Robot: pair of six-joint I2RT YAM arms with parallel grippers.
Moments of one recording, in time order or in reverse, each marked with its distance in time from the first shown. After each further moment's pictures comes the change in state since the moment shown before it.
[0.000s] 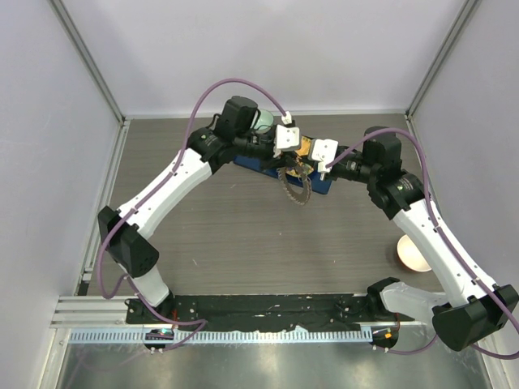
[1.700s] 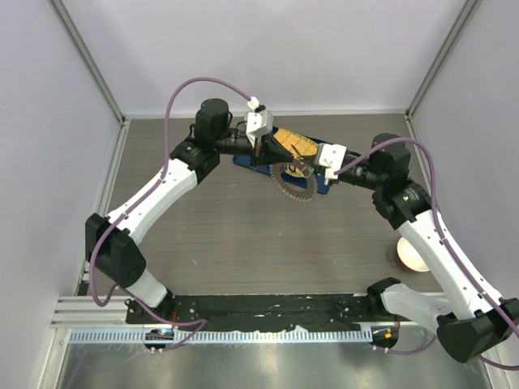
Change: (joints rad) left arm 0.117 -0.116 -0.288 0.536 0.310 -0.460; right arm 0.004 -0.078 -0.055 0.080 -0.005 0.049
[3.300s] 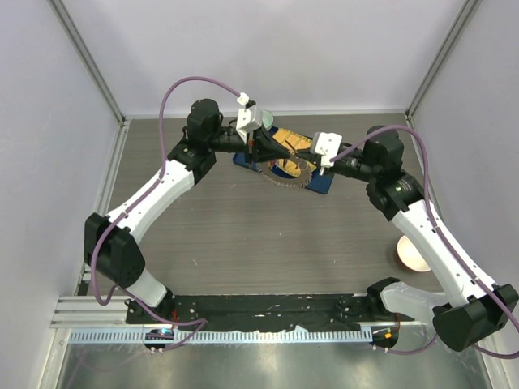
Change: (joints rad) left arm 0.038 -0.010 -0.062 0.224 0.085 -0.159; right arm 0.000 0.081 0.035 0.063 -0.004 0.077
